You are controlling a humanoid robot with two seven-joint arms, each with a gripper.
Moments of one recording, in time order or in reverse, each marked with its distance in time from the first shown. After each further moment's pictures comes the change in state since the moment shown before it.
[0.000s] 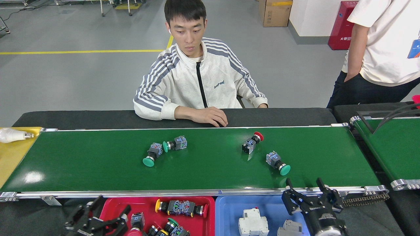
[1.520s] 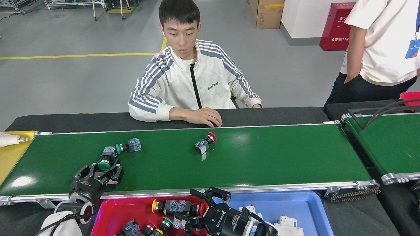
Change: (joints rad) left arm -0.551 0.024 -0.184 0.646 -0.146 0.091 0.043; right arm -0.062 0.071 0.256 -0.027 -0.004 -0.533 -0.024
